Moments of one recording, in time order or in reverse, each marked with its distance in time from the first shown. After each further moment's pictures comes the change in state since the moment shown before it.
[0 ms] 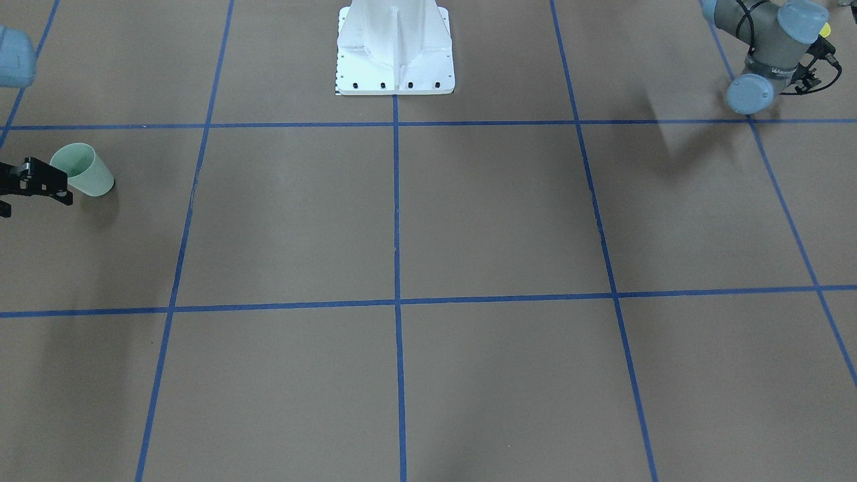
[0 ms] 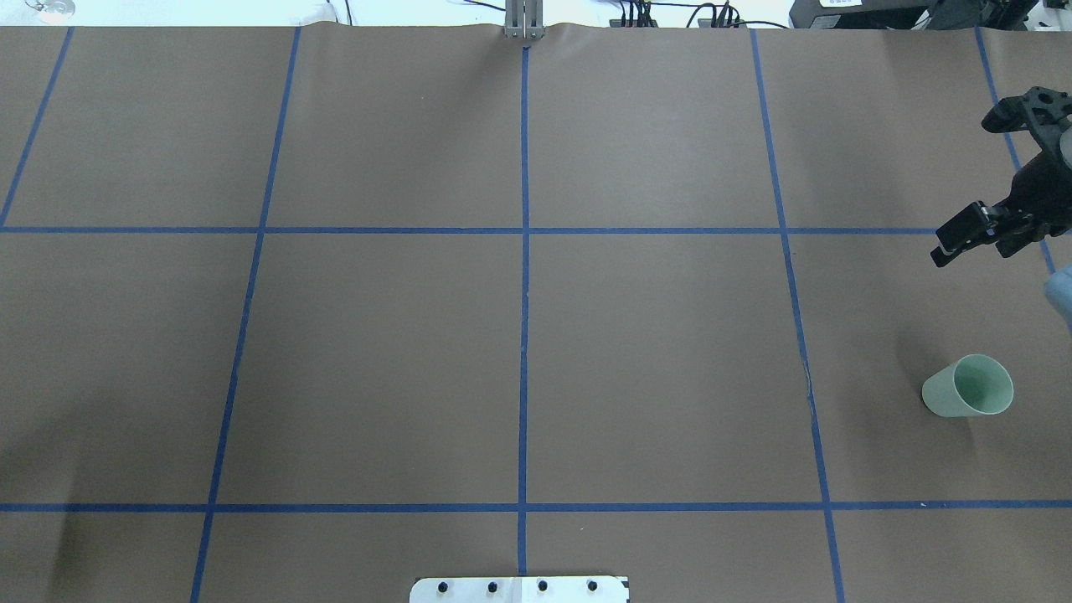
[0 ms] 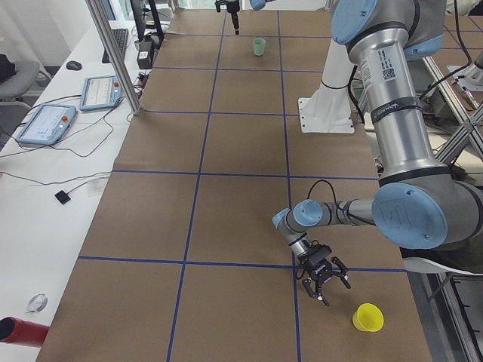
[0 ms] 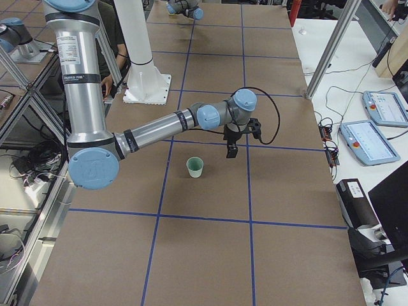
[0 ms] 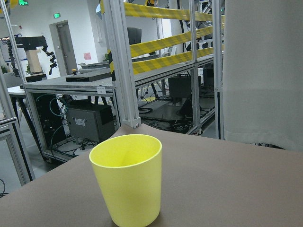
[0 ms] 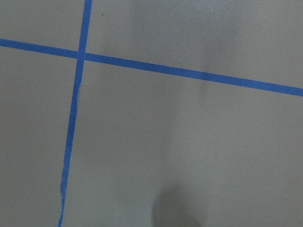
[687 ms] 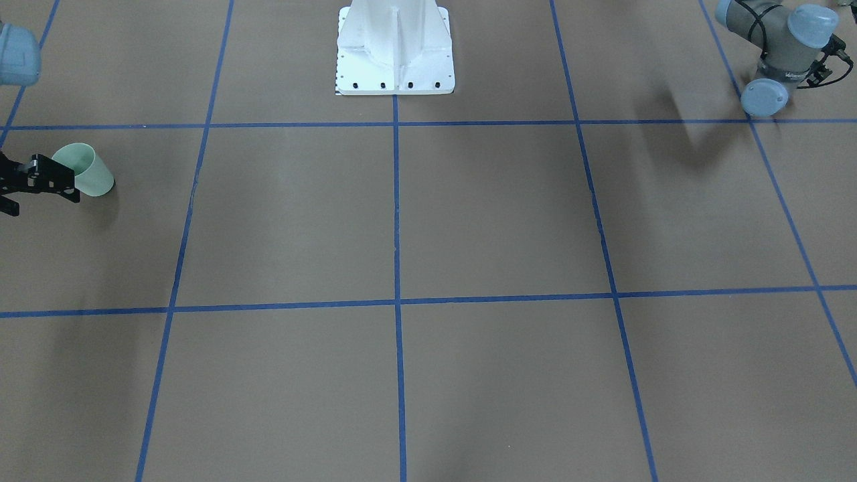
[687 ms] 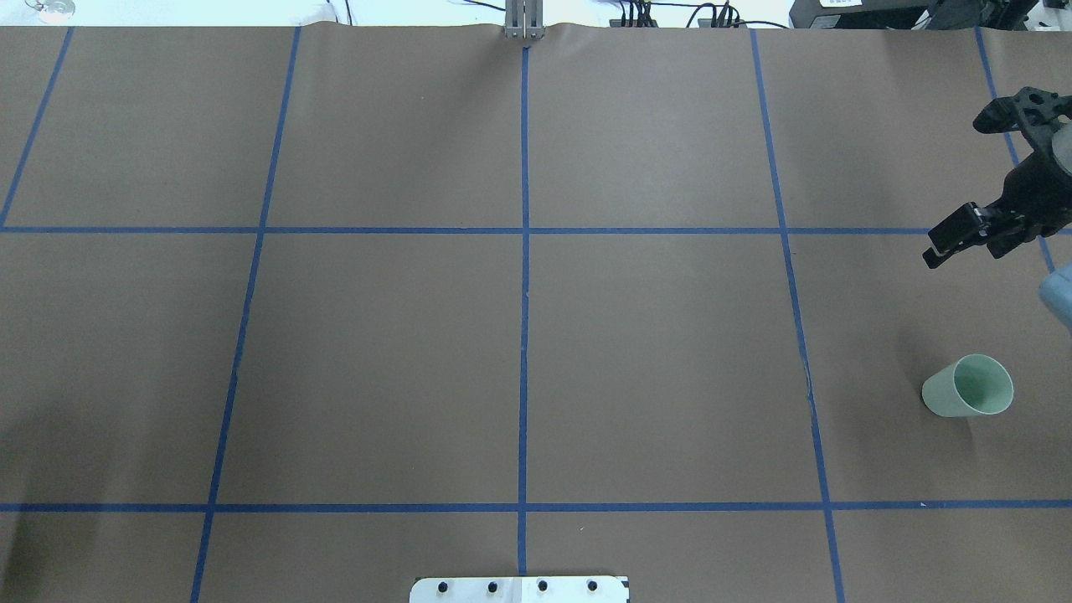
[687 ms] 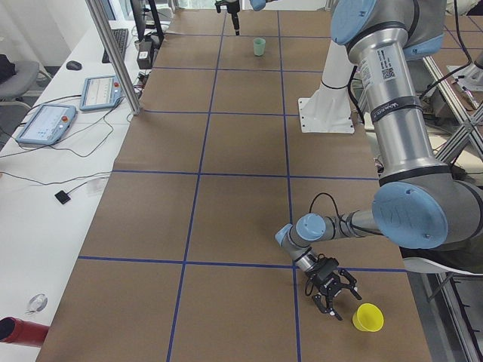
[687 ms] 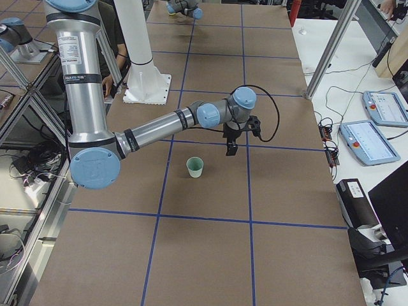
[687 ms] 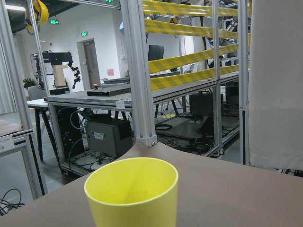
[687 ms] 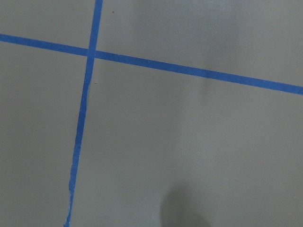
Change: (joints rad) left arm 0.010 0.010 0.093 -0.031 -0.093 -0.006; right arm -0.010 0.005 0.010 0.001 0.008 0.001
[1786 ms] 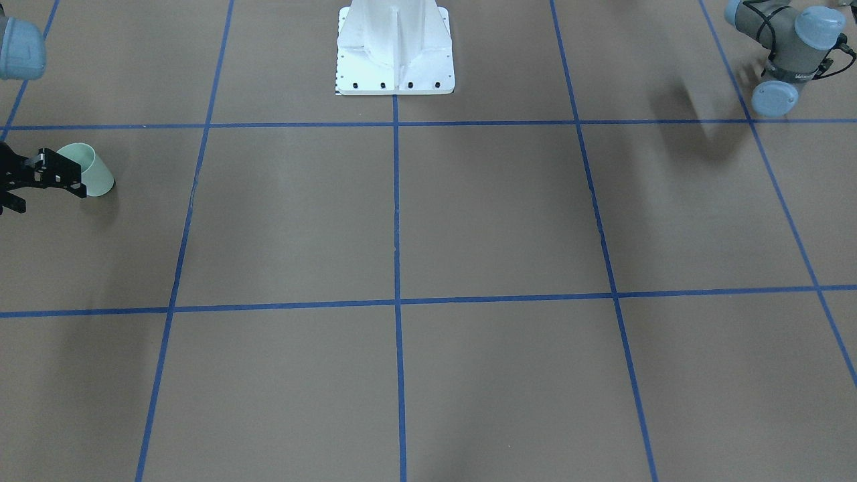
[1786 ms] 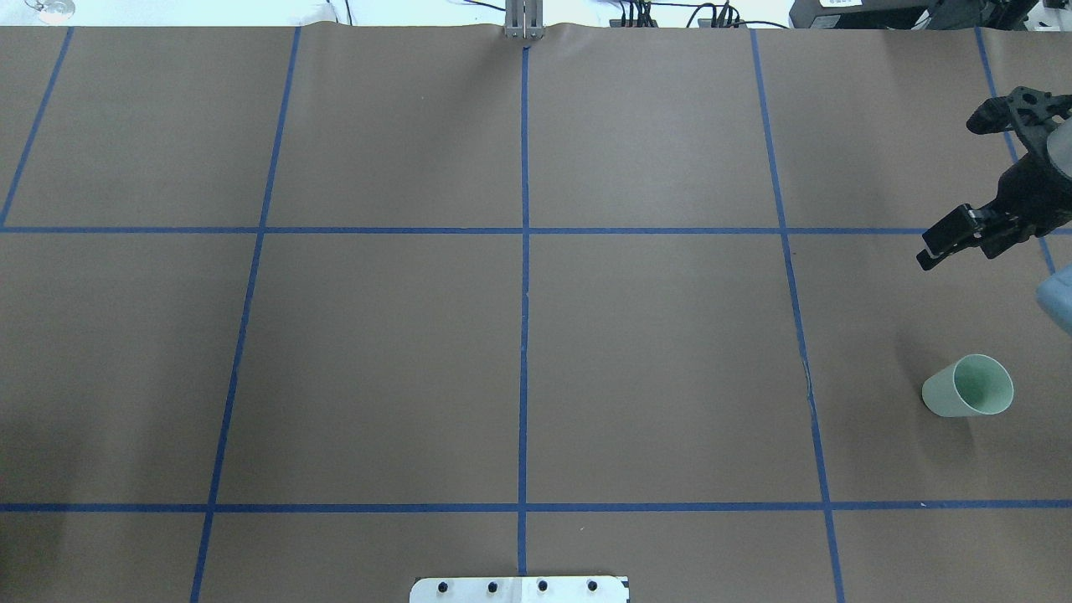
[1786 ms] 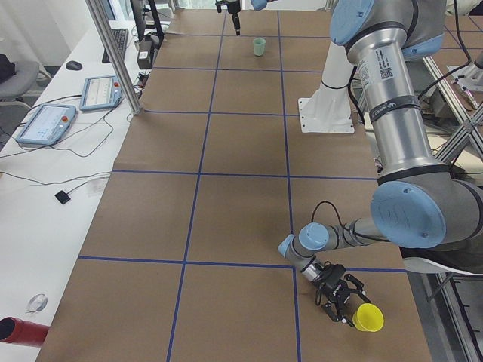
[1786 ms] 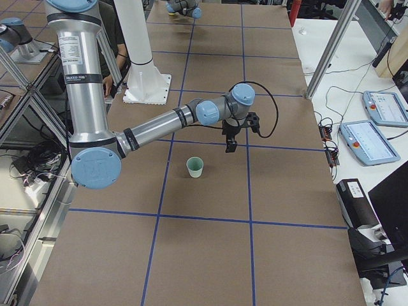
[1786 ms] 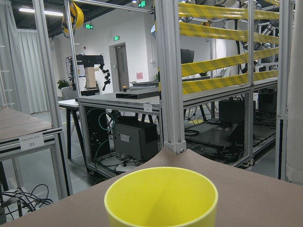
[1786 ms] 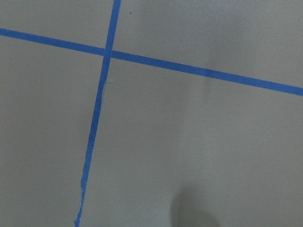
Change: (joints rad) left arm 0.022 0.008 0.077 -0.038 -0.097 -0.037; right arm -0.011 0.000 0.024 -0.004 0.000 0.001
